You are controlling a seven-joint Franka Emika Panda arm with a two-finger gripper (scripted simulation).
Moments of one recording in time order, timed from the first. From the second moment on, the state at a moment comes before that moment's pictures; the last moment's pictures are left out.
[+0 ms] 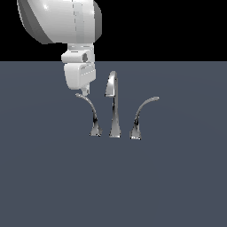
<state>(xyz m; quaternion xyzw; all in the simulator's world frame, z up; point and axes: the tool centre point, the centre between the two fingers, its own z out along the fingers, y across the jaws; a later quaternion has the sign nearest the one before) 0.049 0.111 0.170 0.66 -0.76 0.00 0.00</state>
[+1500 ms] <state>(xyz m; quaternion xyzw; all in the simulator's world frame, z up) -0.017 0.126 0.170 0.65 -0.76 0.00 -0.01</state>
